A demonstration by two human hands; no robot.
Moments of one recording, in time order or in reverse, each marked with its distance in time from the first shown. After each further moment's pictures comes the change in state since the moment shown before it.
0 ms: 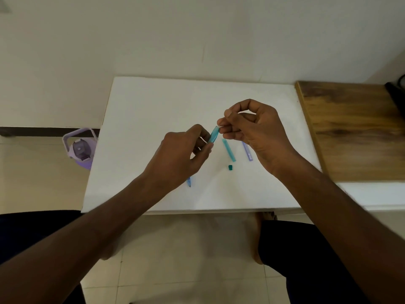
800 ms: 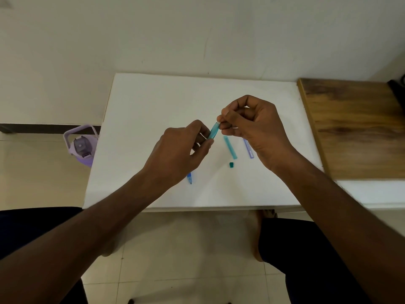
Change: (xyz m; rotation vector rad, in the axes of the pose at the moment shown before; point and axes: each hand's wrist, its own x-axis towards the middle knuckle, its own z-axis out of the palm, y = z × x) left_hand 0.003 -0.005 0.001 0.036 -0.006 -0.063; right_hand 0.002 0.003 0.004 -0.101 -0.010 -0.053
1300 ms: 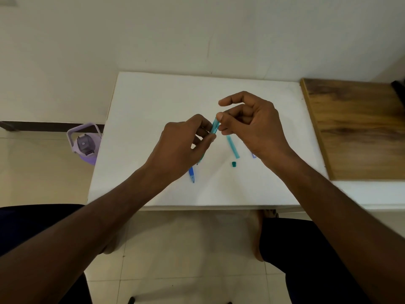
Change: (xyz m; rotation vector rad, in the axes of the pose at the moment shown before) left_hand 0.004 -0.006 -0.001 -0.057 0.070 0.039; right_hand -0.002 0.002 0.007 -0.247 -0.001 -0.170
